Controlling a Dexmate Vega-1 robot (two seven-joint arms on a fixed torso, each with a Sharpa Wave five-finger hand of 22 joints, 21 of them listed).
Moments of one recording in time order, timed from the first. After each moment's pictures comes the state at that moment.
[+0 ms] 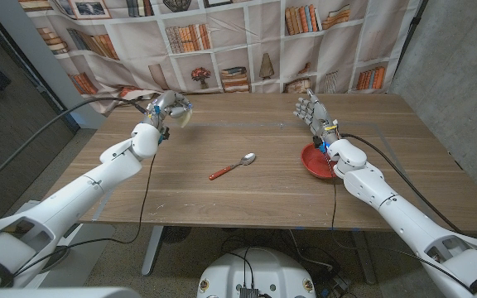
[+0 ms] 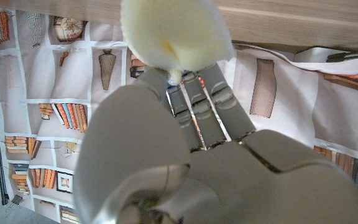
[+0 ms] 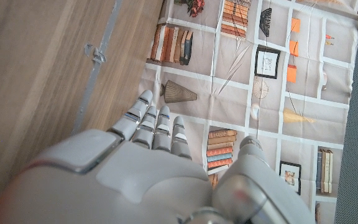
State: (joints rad) left arm 0.70 0.76 0.52 -1.50 0.18 0.06 0.36; left_hand 1.37 0.10 0.44 -0.16 0.18 1.00 0.05 0.44 0.31 0.97 -0.07 0.35 0.39 1.03 -0.10 0.33 0.31 1.09 -0.10 0.49 0.18; right arm -0.78 -0.47 -0.43 -1.35 0.60 0.22 -0.02; right_hand 0.19 0.04 0.25 -0.10 0.18 0.16 0.07 0.20 0.19 0.21 0.12 0.22 0.18 0.15 0.09 0.19 0.18 0.25 -0.02 0.29 0.18
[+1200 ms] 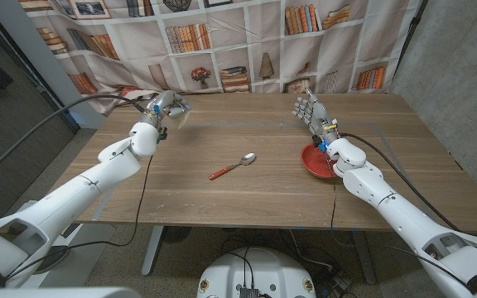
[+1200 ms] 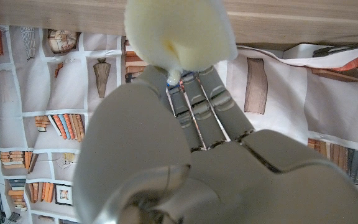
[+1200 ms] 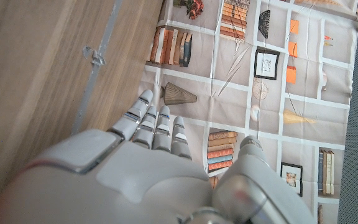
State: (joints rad) left arm 0.71 0.80 0.52 -1.56 0.21 0.15 0.33; left_hand 1.39 0.08 0.42 -0.15 0.18 0.96 0.04 0.45 0.34 0.91 -0.06 0.37 0.59 0.99 -0.14 0.37 0.43 0.96 -0.12 0.56 0.22; right arm -0.77 -0.46 -0.43 -1.33 0.61 0.22 0.00; right_hand 0.19 0.04 0.25 -0.11 0.18 0.16 0.07 0.20 0.19 0.21 0.12 0.22 0.18 0.15 0.09 0.19 0.18 0.26 -0.02 0.28 0.18
